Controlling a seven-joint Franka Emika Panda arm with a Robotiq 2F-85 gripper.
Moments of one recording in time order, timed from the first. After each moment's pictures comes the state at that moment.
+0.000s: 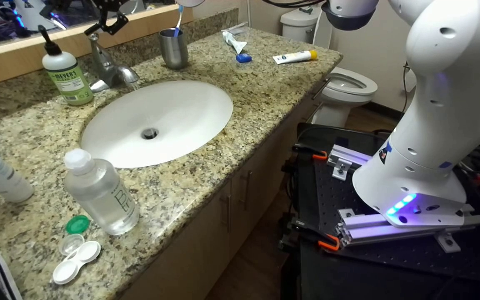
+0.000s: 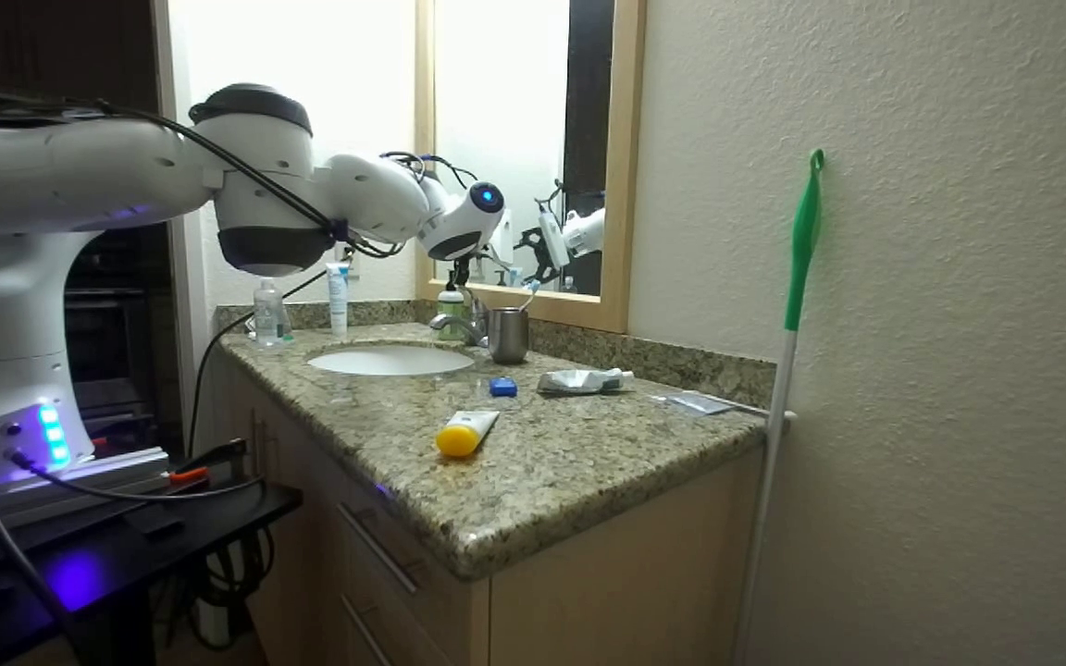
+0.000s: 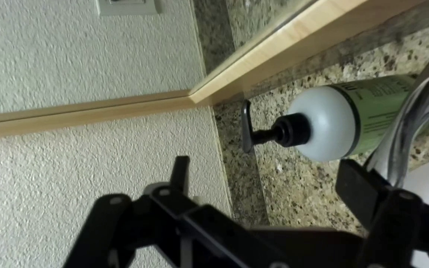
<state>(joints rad) 1.75 -1.47 -1.66 -1.67 -0.53 2.61 -2.60</state>
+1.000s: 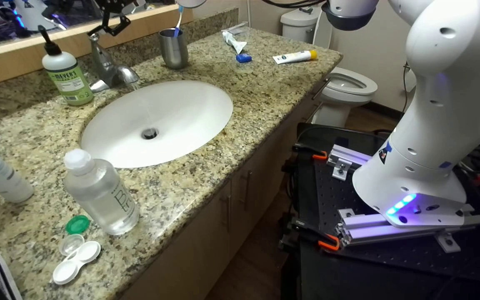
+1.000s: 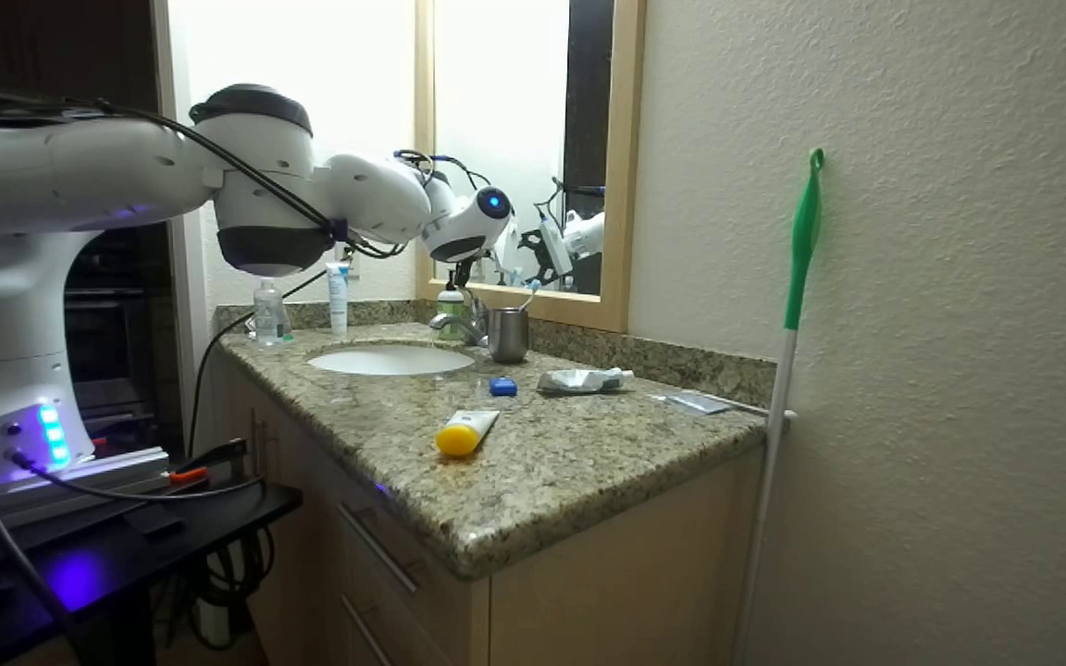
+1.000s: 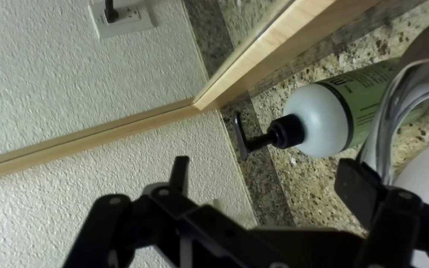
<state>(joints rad) 1.75 -1.47 -1.67 -1.65 -0.45 2.59 -2.52</state>
